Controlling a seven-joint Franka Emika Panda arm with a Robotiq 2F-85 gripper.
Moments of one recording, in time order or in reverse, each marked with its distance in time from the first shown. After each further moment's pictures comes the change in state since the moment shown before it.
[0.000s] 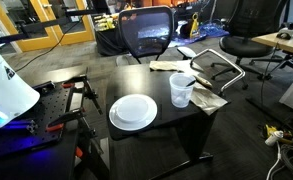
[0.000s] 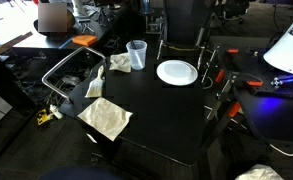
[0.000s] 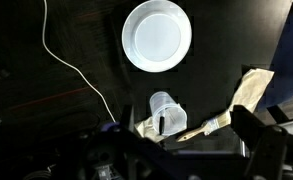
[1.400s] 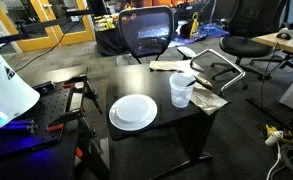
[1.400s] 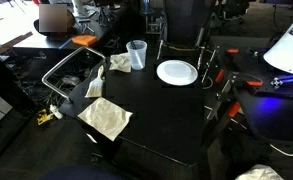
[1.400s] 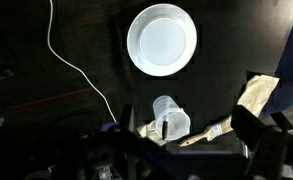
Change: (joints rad) arm 0.000 -0.004 -0.008 -0.012 -0.032 -0.001 -0.008
